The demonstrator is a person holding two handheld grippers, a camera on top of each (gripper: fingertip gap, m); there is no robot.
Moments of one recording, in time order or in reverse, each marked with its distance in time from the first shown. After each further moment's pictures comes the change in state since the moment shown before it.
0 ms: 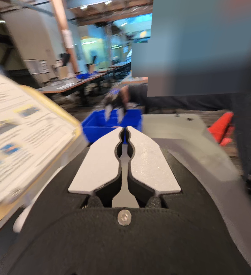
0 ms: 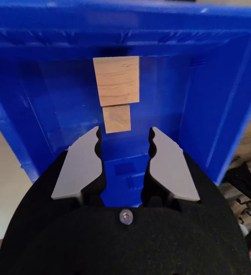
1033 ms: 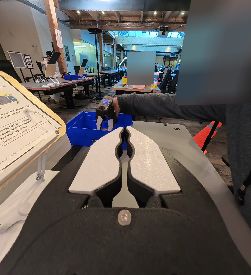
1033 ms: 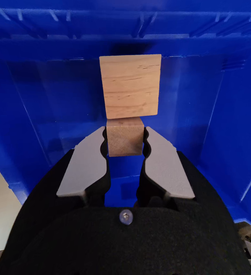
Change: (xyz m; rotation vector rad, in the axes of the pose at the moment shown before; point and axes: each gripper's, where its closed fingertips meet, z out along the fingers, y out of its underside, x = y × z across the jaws) left arm 0.000 0.013 0.026 0.058 0.085 -0.134; right arm -0.016 0.000 0.041 0.023 -0.095 -0.004
